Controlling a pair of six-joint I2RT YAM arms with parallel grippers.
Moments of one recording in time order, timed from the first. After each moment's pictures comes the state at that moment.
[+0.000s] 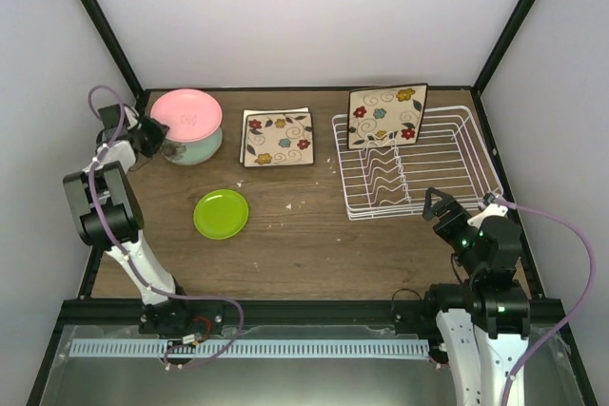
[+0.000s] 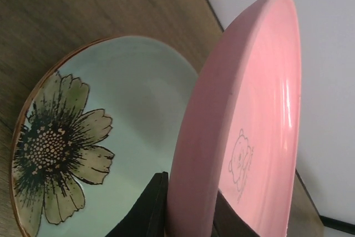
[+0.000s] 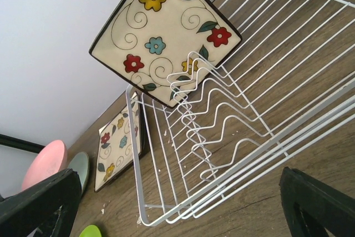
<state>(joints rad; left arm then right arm) 0.36 1.85 1.26 -0.12 0.50 -0.74 -0.02 0.23 0.70 -0.82 -0.15 0.77</state>
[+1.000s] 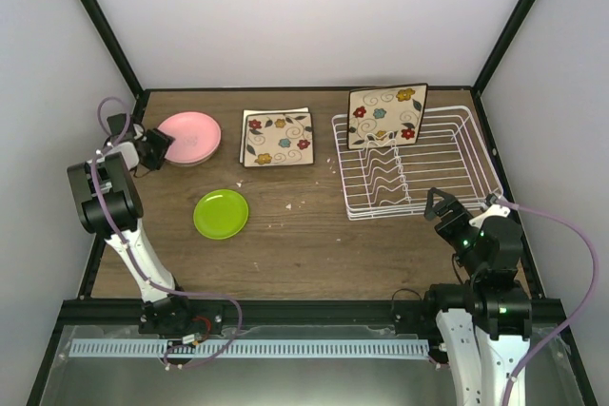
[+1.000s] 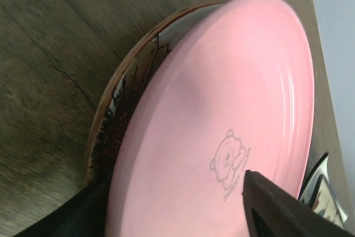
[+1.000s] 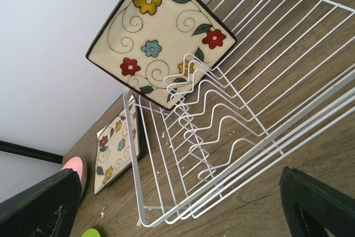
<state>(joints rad) 0.37 1.99 1.27 -0.19 0.42 -0.75 -0.02 0.24 0.72 -0.84 -0.13 0.78</state>
